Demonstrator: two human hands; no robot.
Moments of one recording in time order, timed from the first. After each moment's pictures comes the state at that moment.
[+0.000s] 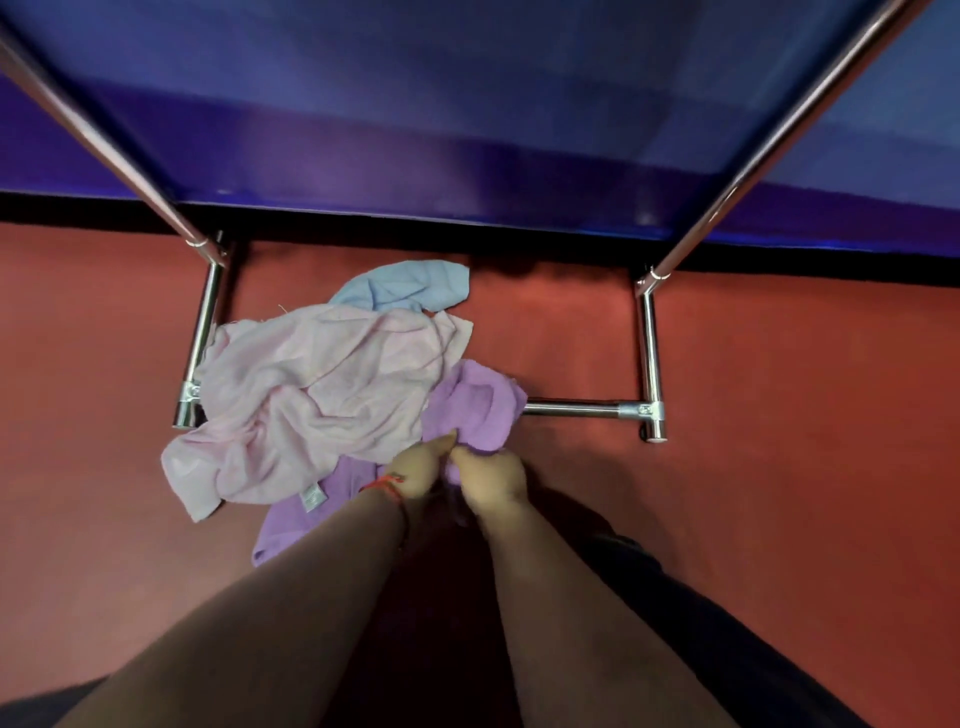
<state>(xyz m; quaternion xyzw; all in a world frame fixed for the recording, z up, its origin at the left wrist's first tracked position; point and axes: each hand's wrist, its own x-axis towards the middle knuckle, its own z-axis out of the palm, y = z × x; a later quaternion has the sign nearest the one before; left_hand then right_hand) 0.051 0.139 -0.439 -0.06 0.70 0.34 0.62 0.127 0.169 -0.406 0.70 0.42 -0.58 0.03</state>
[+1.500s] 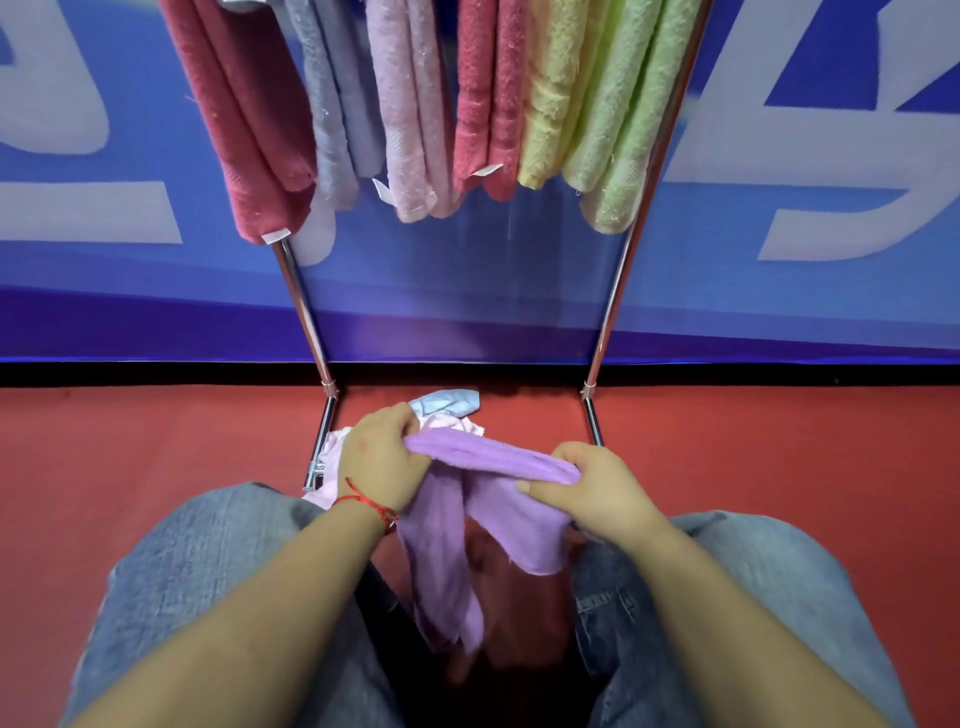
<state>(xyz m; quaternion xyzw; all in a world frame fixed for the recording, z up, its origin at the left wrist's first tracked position) 0.038 -0.035 -0.125 0.54 0.75 0.37 0.11 0.255 0.029 -0.114 0.50 0.73 -0.43 -0.18</state>
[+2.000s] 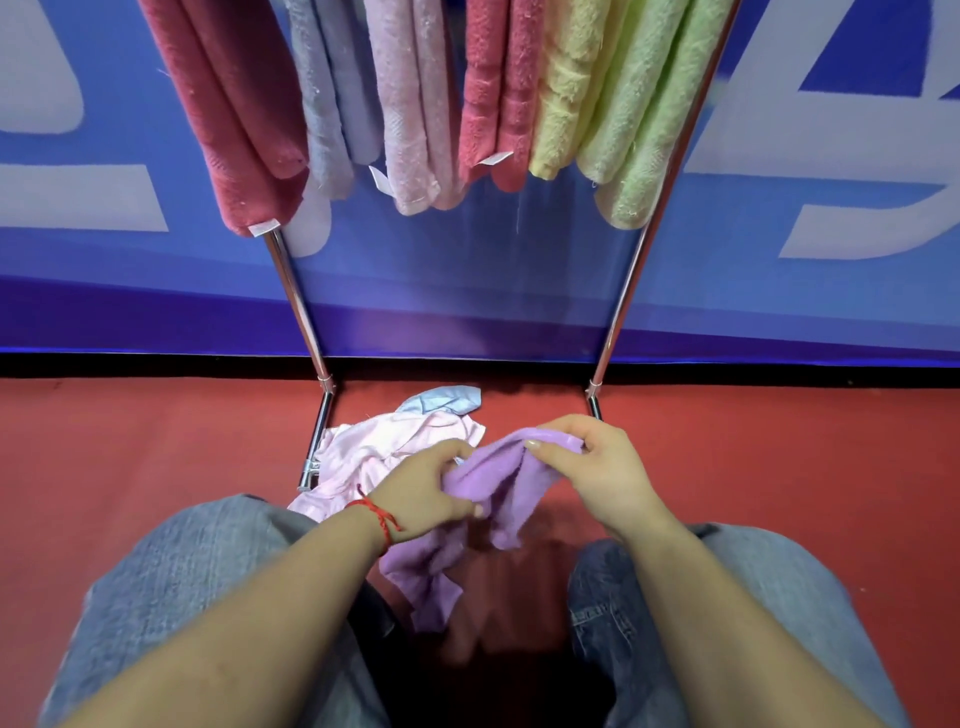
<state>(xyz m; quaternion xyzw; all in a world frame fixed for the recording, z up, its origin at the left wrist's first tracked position) 0.042 -0.013 -0.149 0.57 0.67 0.26 0.40 0.229 0.055 -0.111 0.43 0.65 -0.53 -0.32</state>
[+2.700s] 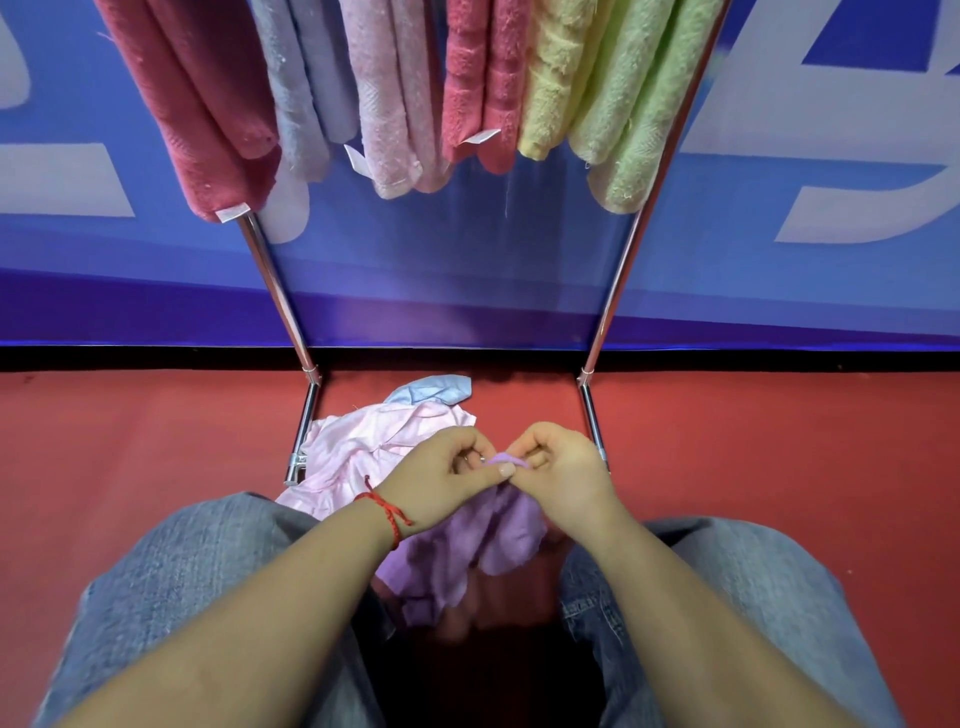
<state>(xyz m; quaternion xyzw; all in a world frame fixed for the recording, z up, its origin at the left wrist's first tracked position) 0.067 0.003 -0.137 0.56 0.63 0.35 0.42 0.214 0.054 -0.131 0.48 0.67 -0.51 -0.25</state>
